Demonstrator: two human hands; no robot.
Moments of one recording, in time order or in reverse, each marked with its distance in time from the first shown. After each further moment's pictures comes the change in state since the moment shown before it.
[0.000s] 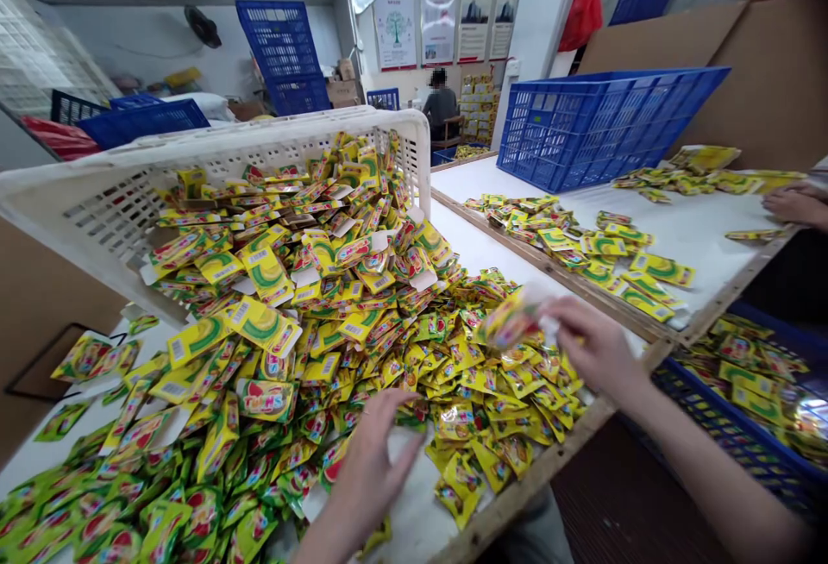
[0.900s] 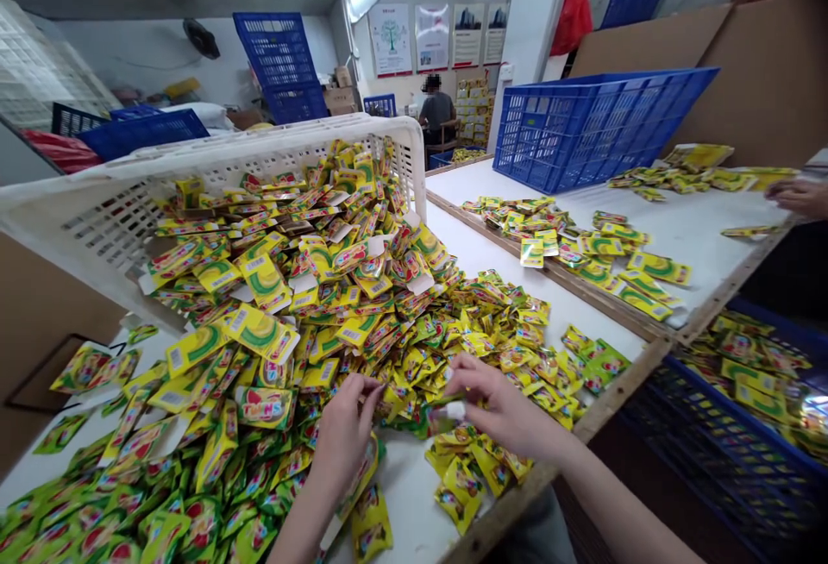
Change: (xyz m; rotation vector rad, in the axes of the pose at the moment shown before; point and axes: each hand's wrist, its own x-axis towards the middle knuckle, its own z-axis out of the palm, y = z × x) left_hand 0.028 -0.019 -0.023 0.334 0.217 0.008; right_hand -0.023 -0.061 0.070 0.520 -0.517 0.153
